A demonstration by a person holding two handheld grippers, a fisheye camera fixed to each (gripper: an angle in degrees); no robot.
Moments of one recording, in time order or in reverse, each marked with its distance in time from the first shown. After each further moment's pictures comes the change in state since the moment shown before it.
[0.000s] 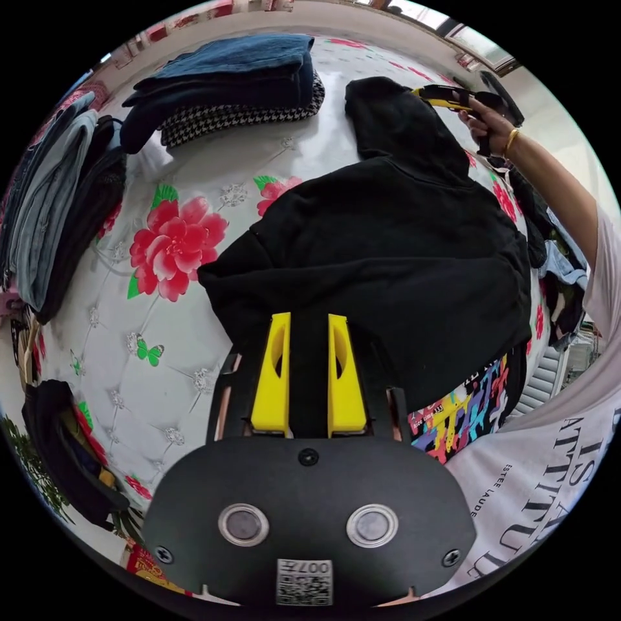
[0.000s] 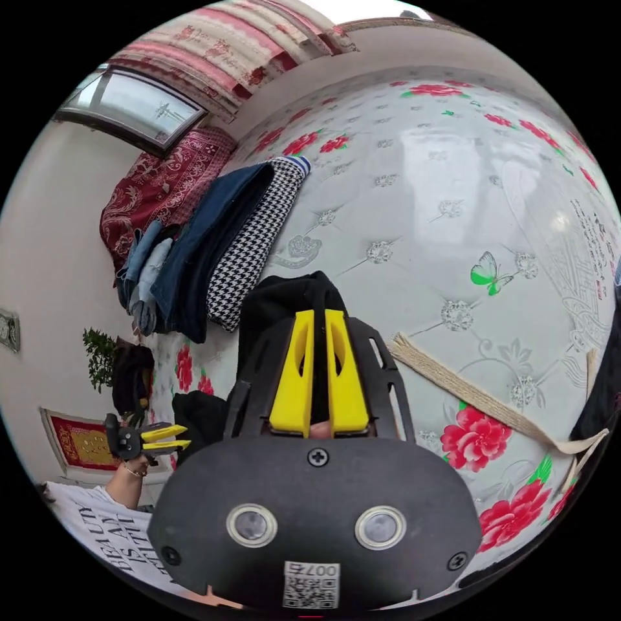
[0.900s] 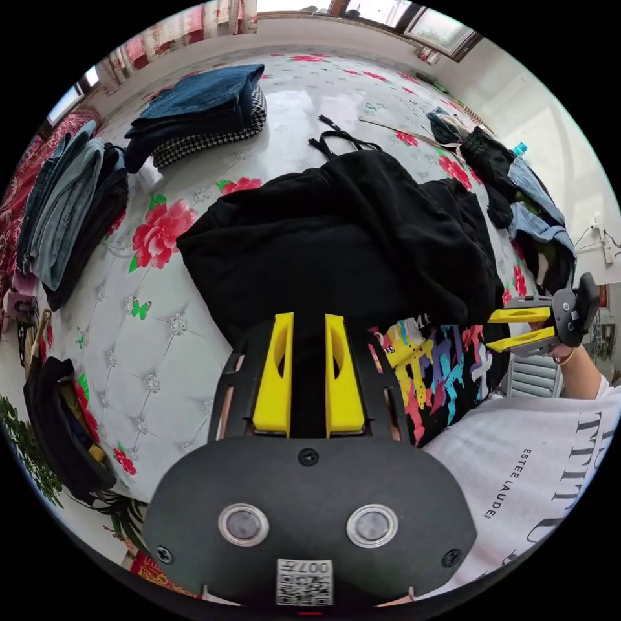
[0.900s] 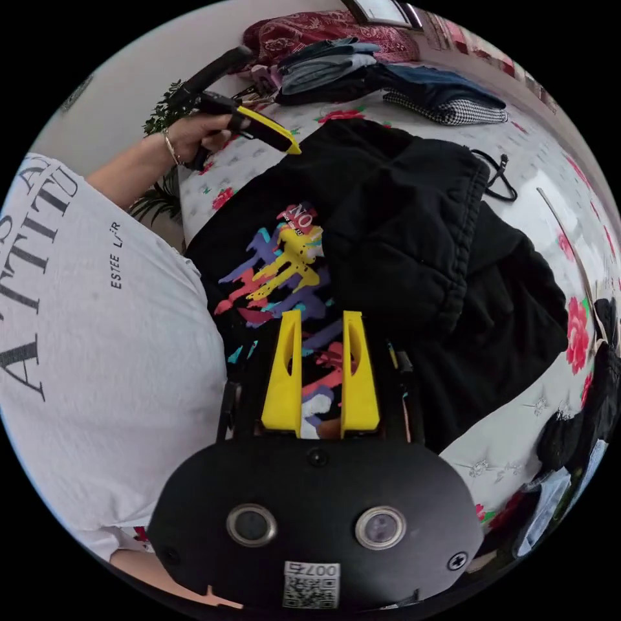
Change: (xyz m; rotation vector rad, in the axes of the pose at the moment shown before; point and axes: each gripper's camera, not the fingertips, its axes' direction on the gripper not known) left arm -0.027 0.211 -0.030 0.068 -0.025 0.081; right arm -0.269 0.598 -0.011 -0.400 0.051 -0.592
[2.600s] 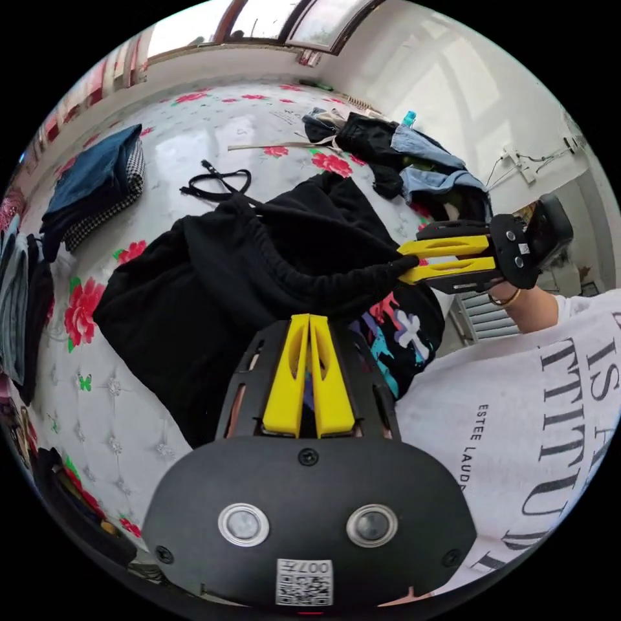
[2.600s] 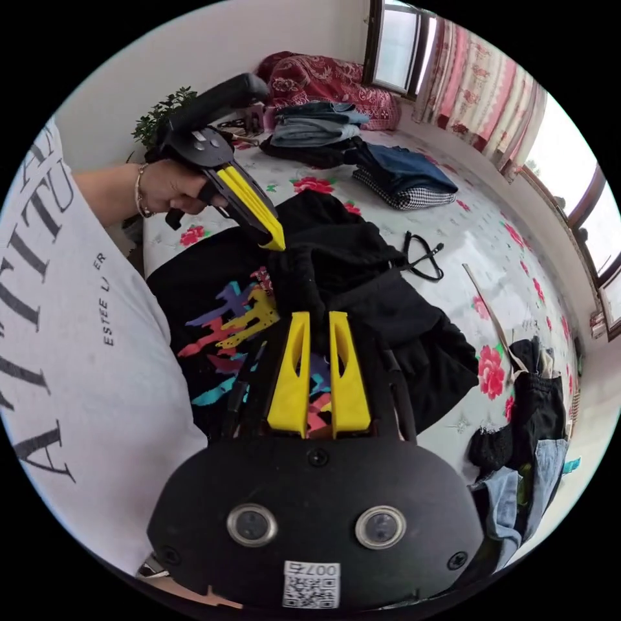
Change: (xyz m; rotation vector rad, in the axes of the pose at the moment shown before) left arm 0.174 0.103 -0.218 0.074 0.257 0.320; right arm -0.094 -0.128 -0.005 0.220 0.366 -0.070
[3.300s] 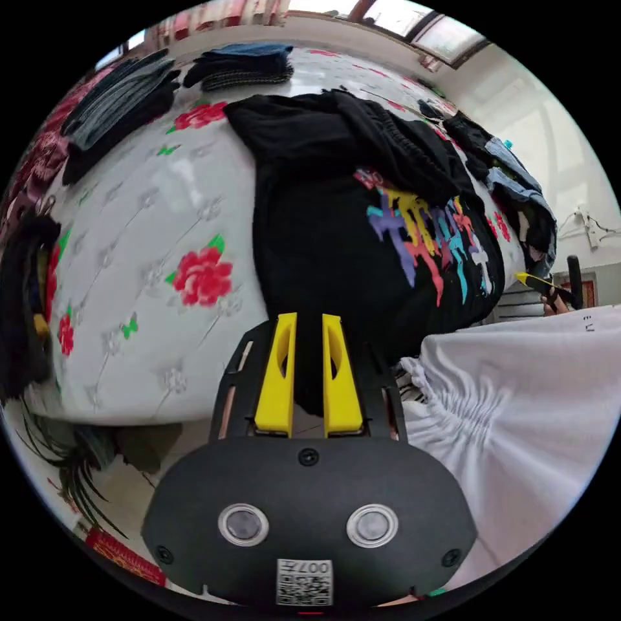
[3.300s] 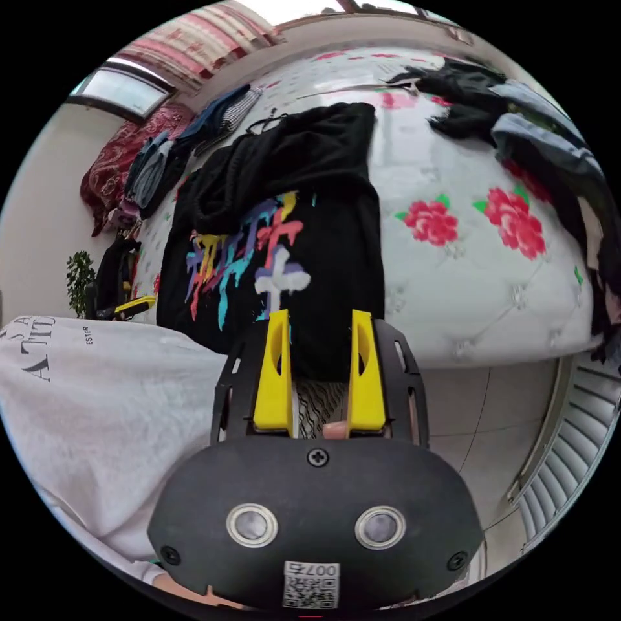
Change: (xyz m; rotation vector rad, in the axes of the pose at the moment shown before) left arm 0.002 0.195 -0.089 -0.042 -0.164 -0.393; right arm 0.080 0.207 -0.074 -0.120 -0.206 0.950
